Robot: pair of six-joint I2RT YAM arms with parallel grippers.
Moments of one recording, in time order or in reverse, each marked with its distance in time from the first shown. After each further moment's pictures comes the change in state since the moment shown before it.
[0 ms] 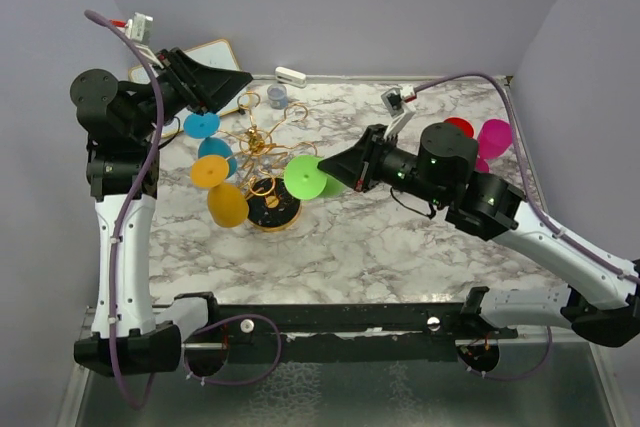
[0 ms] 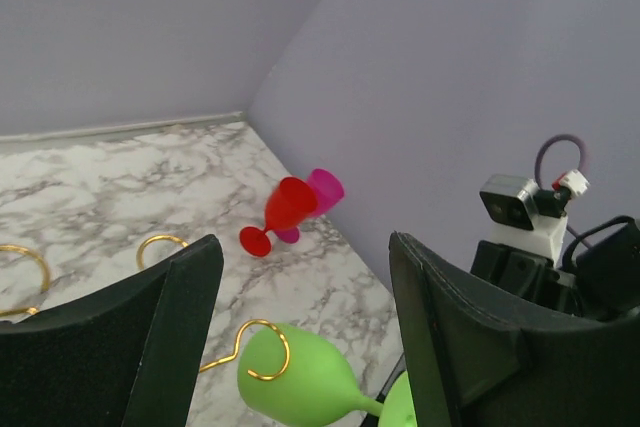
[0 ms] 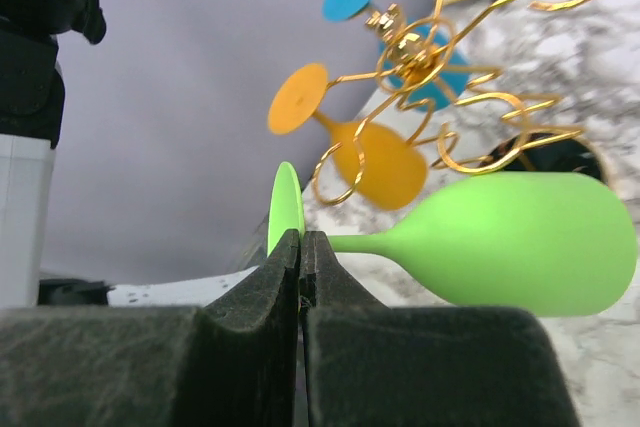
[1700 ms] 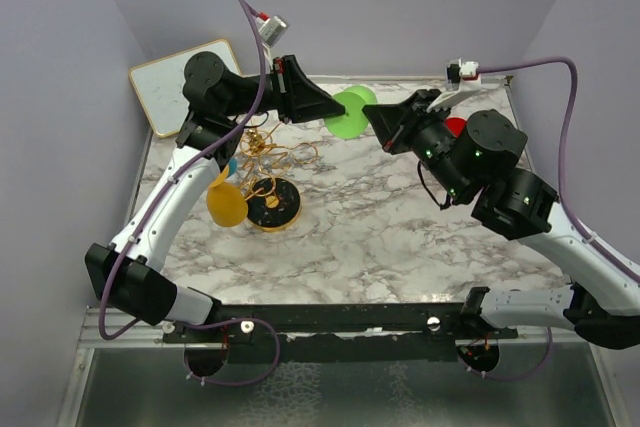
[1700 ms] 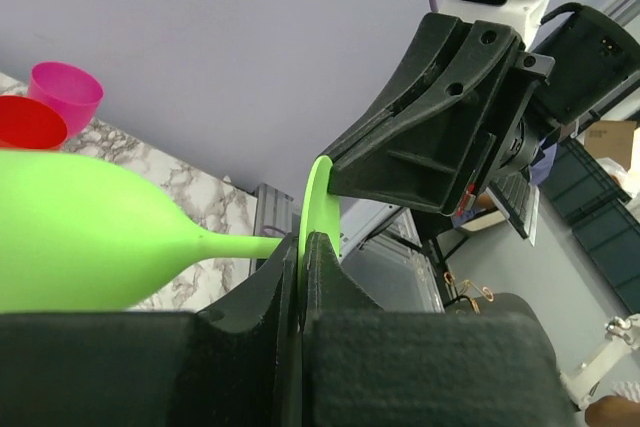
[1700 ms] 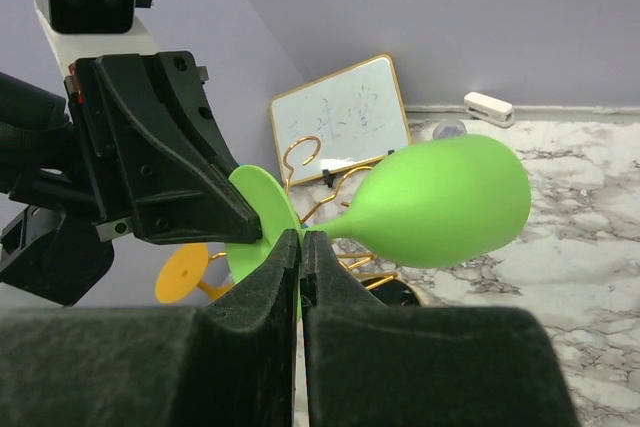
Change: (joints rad) left arm -0.499 0.313 0.013 0.457 0.240 -0.186; right arm 0.000 -0.033 0.158 -0.016 0.501 -0.272
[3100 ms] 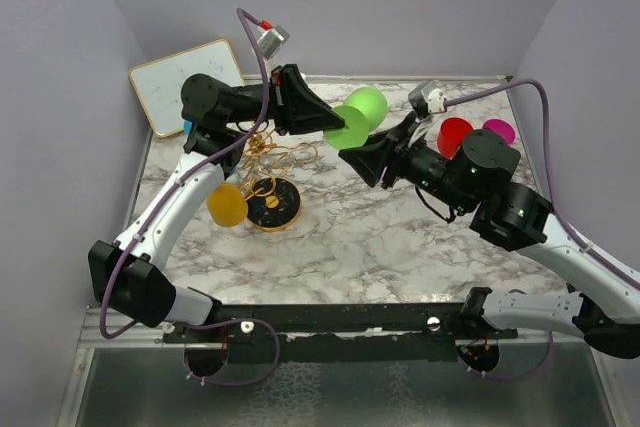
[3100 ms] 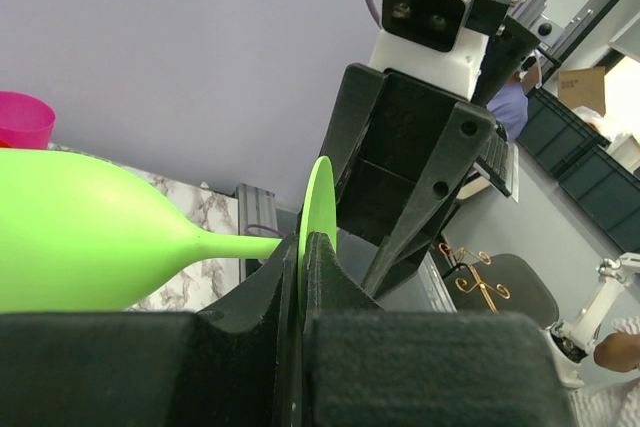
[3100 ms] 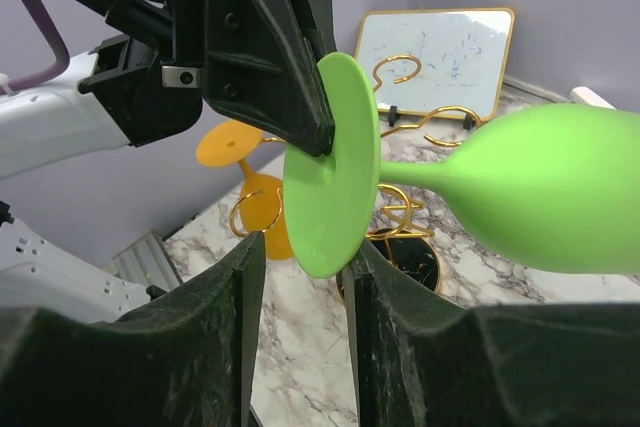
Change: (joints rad) left arm -0.011 -0.011 -0.106 0.340 0.077 -0.141; right arm -0.001 -0.079 -0.174 0.062 -0.404 -0.190
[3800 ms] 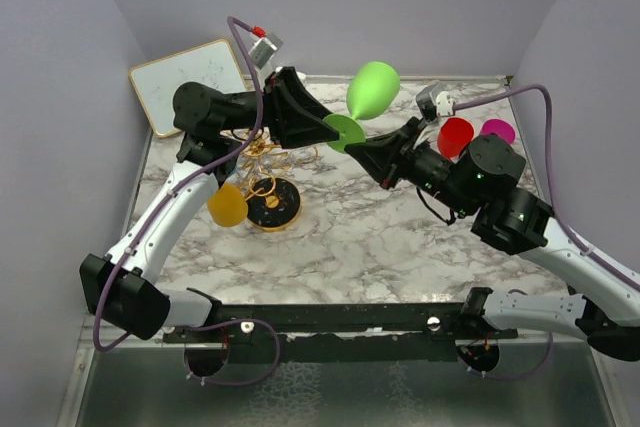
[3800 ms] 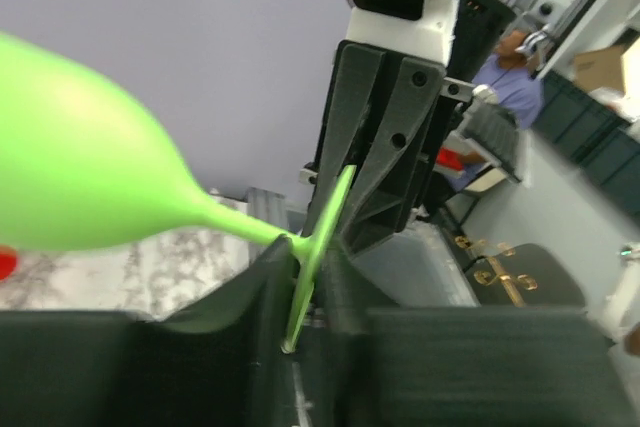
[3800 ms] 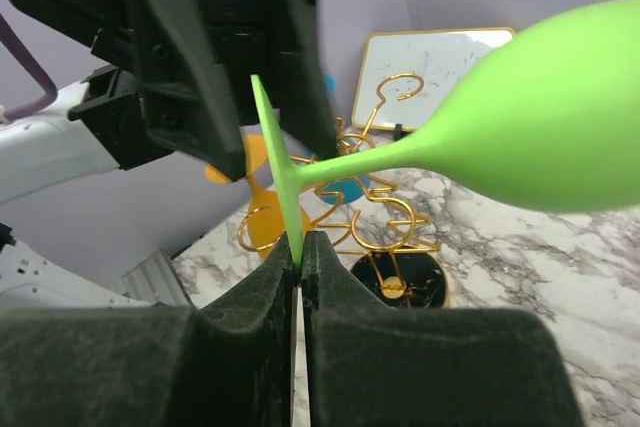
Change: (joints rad) left arm -0.002 -0.064 -0.047 0.017 0.001 0.050; right arm 0.000 -0.027 -0.031 0.056 0.019 0.024
